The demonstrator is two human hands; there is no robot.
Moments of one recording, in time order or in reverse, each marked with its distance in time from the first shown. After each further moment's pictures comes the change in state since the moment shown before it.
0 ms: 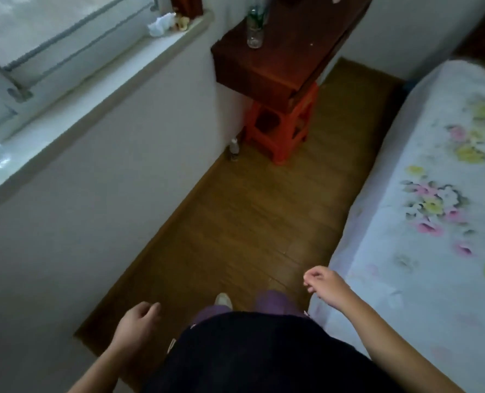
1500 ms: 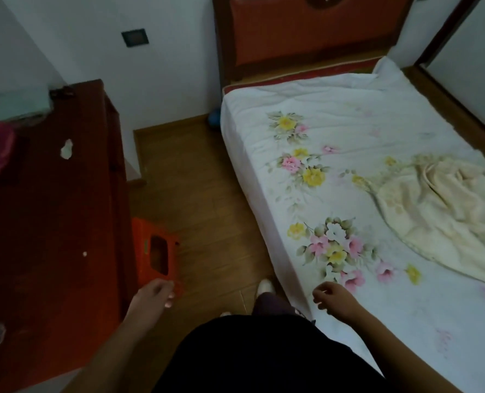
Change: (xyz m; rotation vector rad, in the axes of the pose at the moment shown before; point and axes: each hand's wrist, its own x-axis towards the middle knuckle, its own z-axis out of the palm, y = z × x) left_hand 0.193 0.860 0.245 0.583 -0.496 0.635; right_hand 0.254 -0.030 -0.430 0.593 0.465 0.403
